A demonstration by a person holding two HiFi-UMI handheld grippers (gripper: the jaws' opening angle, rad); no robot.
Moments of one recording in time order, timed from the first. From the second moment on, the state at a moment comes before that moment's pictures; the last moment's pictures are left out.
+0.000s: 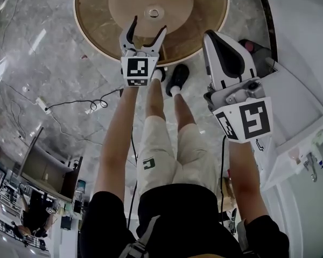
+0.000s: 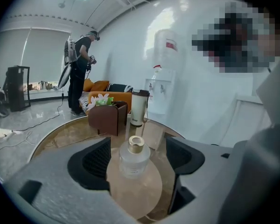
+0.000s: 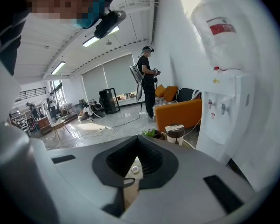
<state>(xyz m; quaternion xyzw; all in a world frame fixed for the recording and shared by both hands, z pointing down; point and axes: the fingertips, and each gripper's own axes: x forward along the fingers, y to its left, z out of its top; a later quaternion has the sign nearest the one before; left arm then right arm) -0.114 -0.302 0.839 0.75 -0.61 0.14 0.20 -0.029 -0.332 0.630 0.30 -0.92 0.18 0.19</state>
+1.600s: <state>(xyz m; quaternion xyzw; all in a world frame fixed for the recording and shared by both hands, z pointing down) -0.106 -0.344 0.919 0.73 -0.61 0.21 0.22 -0.025 -0.345 0.665 0.32 -0.90 0.21 0.19</state>
